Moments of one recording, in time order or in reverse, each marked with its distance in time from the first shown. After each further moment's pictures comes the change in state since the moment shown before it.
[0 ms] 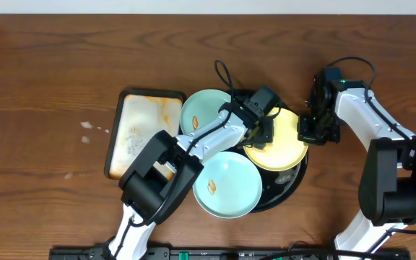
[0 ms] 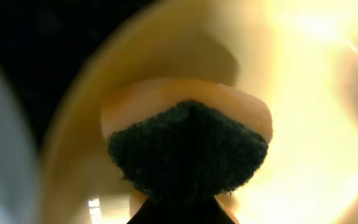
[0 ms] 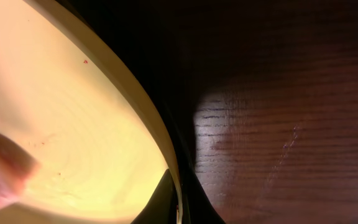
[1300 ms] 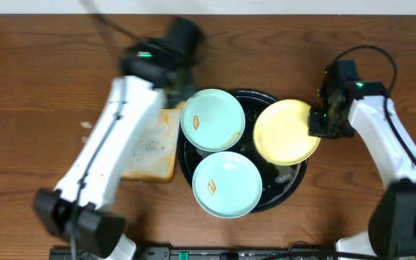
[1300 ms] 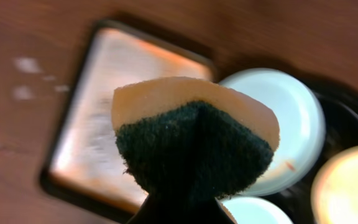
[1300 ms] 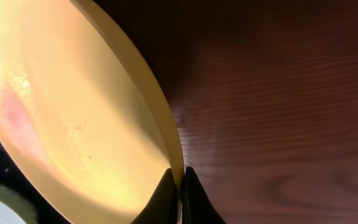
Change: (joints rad) left arm 0.385 -0.399 0.350 -0.813 -0.354 0.080; right arm 0.010 -0.234 0.000 -0.023 0.132 -0.012
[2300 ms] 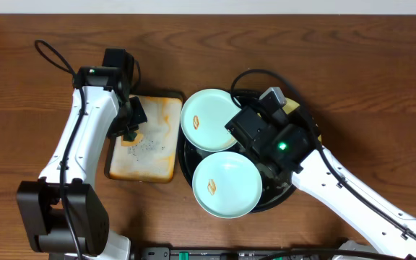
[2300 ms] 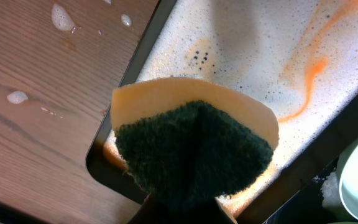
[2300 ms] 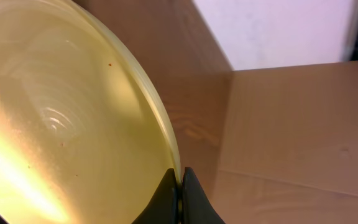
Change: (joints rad) left arm 0.312 -0.036 -0.418 0.127 0.095 0.153; right arm 0.711 -0.196 0.000 -0.096 1.019 -0.149
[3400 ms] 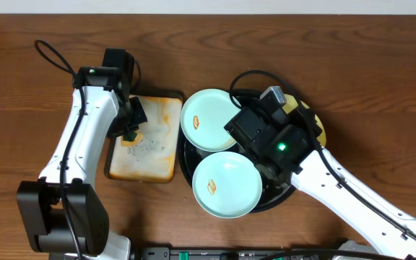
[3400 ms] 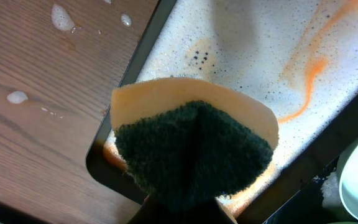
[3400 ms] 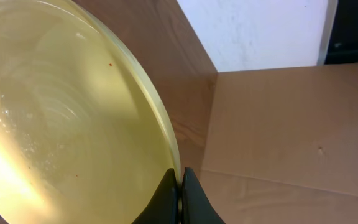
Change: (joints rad) left arm 0.000 0.000 0.000 0.000 0.000 0.000; right arm 0.004 0.000 0.000 0.000 0.042 -0.024
